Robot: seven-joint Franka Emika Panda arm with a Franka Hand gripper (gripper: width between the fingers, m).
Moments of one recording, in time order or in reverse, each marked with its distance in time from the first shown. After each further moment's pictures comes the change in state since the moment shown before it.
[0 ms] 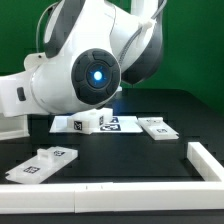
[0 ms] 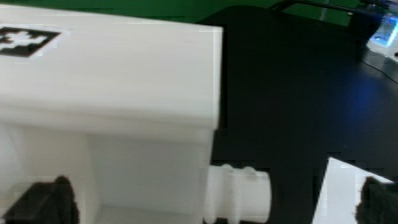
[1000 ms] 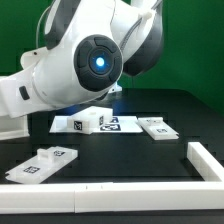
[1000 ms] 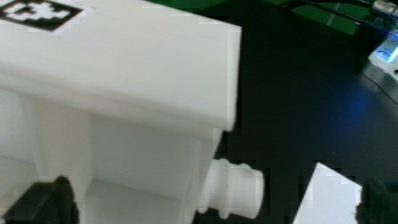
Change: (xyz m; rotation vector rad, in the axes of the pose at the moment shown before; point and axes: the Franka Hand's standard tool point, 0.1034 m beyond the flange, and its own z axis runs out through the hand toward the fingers) arm 0.000 0.000 -0.004 -0.033 0.045 -0.139
